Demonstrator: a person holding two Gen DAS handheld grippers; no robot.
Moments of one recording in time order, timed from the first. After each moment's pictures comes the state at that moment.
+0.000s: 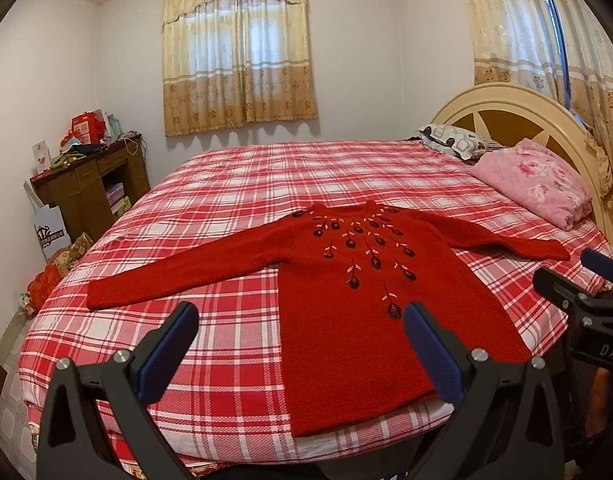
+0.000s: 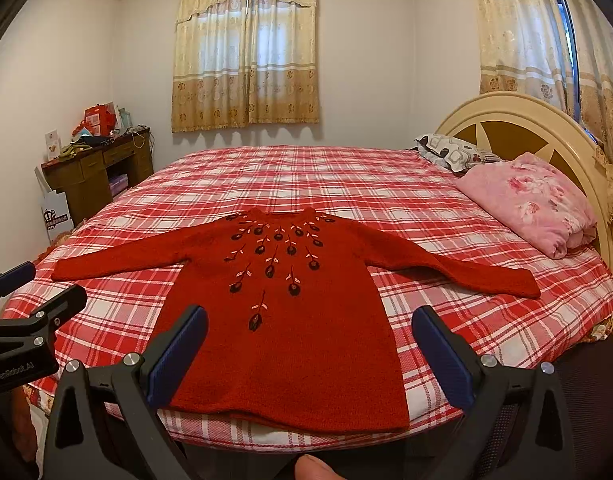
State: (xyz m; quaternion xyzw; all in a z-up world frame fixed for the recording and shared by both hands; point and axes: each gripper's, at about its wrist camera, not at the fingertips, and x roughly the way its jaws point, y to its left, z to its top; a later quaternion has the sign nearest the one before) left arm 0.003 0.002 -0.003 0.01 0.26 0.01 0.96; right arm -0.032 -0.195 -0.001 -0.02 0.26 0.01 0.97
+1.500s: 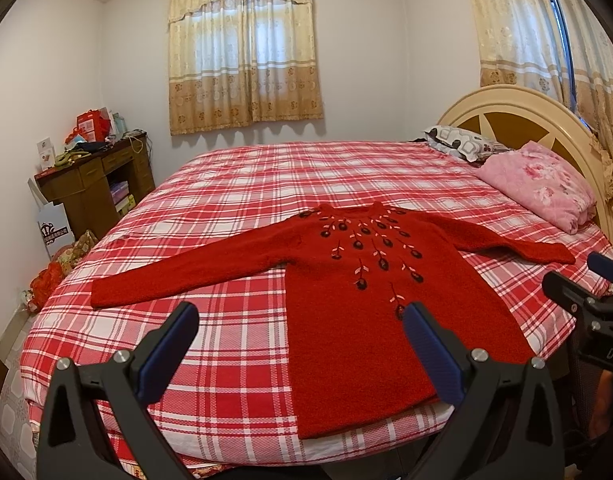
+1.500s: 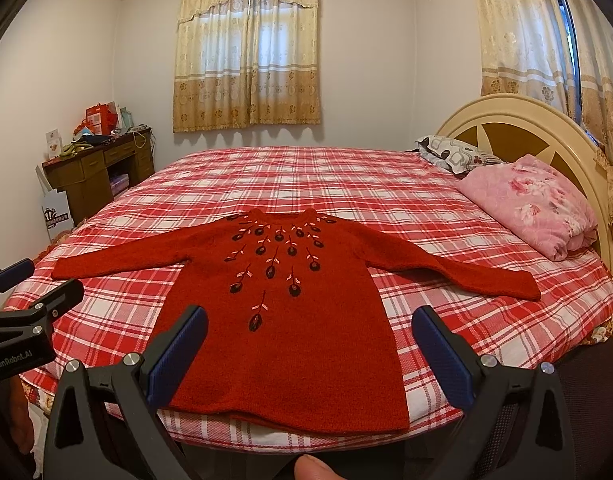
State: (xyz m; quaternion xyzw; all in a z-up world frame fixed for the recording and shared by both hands) left arm 0.005 0.008 -0.007 0.01 0.26 0.01 0.97; right arm -0.033 -0.190 -0.001 -0.02 0.26 0.00 0.97
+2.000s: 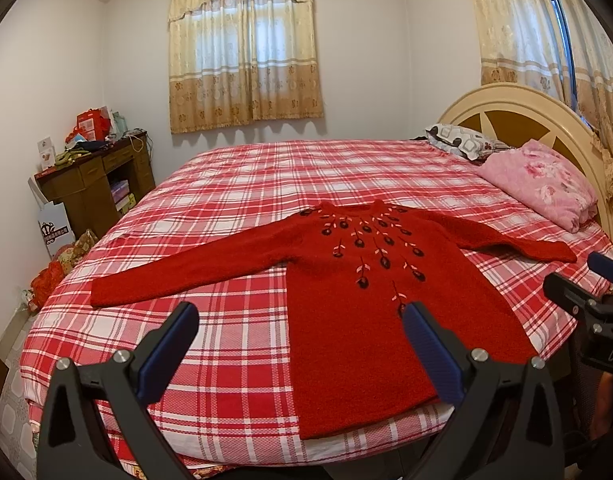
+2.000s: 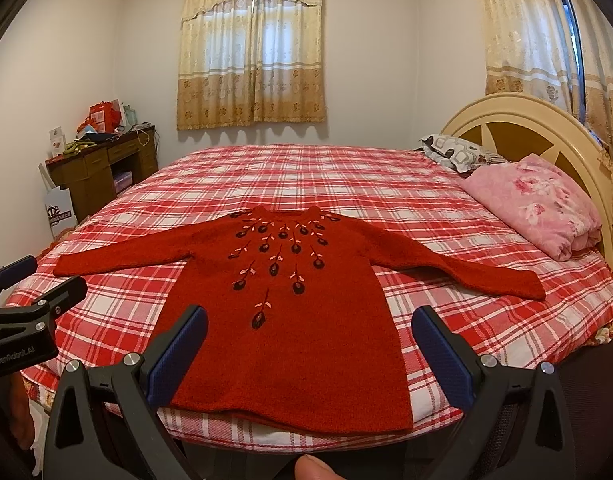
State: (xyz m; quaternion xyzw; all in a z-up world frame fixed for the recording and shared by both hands) left arm 0.007 0.017 -0.008 0.01 0.26 0.02 0.96; right arm -0.030 -0.190 -0.005 -0.02 0.26 0.02 0.96
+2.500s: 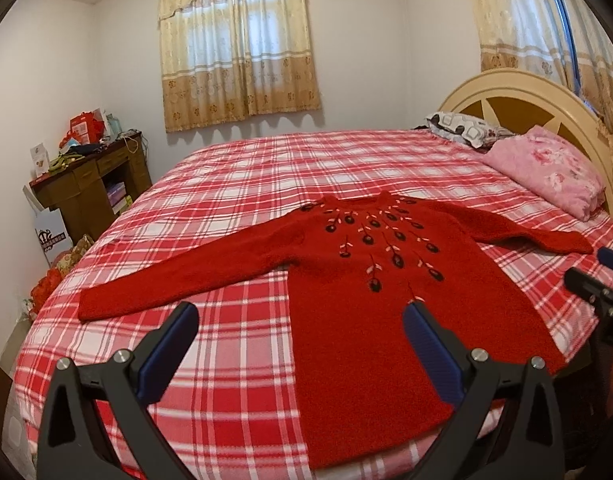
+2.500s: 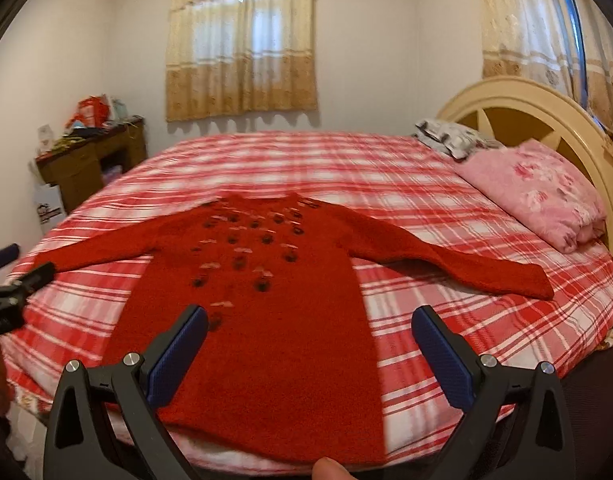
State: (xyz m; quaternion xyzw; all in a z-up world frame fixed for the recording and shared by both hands) left arm 0.051 0.012 -0.028 0.03 0.27 0.02 0.96; right arm 0.029 -0.258 -0.038 -0.01 0.29 -0.01 0.96
